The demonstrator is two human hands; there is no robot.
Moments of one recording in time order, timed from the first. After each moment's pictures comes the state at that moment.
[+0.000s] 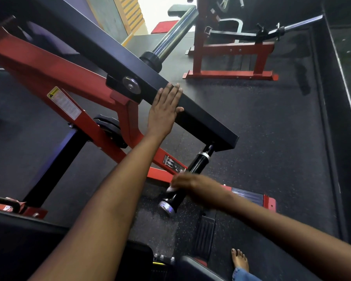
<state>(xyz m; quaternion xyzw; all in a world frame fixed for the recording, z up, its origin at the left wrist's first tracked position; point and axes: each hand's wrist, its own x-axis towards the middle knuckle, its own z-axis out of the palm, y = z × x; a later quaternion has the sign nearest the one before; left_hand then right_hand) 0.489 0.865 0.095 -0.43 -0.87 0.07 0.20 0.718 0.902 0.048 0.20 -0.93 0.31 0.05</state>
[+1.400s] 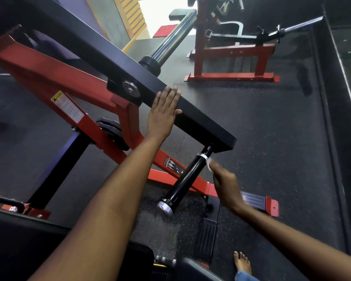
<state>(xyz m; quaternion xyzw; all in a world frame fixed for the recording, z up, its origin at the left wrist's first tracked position) 0.494 0.864 0.090 -0.42 -0.88 0.08 0.22 0.742 0.940 -0.029 -0.22 -0.86 0.45 0.14</state>
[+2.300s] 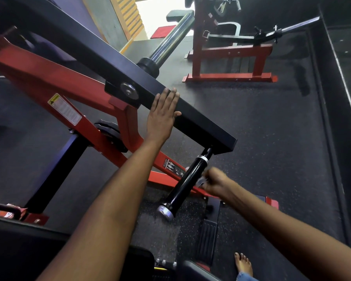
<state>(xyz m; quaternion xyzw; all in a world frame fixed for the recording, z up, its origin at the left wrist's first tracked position) 0.488 0.865 0.085 -0.45 -0.86 0.03 0.25 0.692 0.929 0.024 -0.42 -0.15 0.89 -0.06</state>
